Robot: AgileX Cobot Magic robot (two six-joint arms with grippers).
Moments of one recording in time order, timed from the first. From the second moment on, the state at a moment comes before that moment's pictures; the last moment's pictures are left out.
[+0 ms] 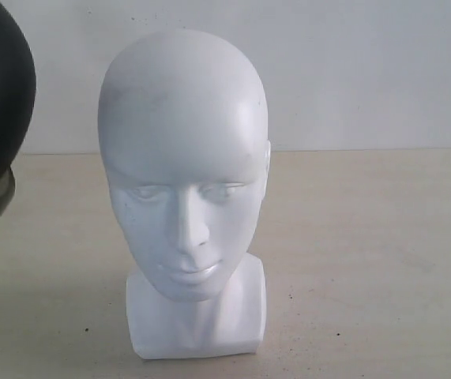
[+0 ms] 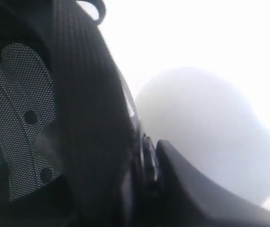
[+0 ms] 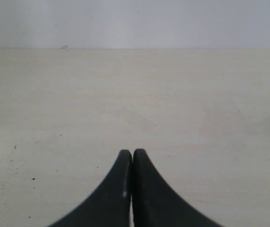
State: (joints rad) left arm -0.18 0.73 -0.80 -0.73 0.50 0.52; right arm 0.09 0.01 0.00 -0.07 0.34 0.10
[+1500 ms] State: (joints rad) left arm -0.18 1.23 -1.67 -1.71 0.57 0.90; right arm 0.09 0.01 0.00 -0.07 0.34 0.10
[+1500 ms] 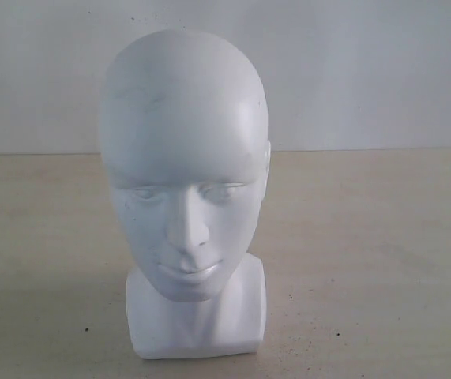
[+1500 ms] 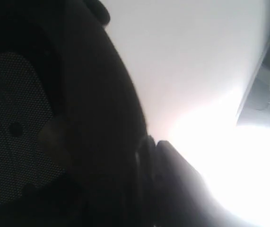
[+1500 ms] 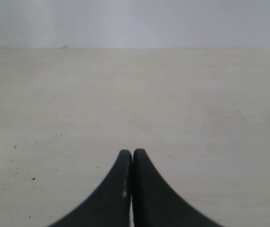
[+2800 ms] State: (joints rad) left arm -0.24 1.28 -1.86 -1.40 0.89 0.83; right arm 0.09 0.01 0.00 -0.07 0.34 0.10
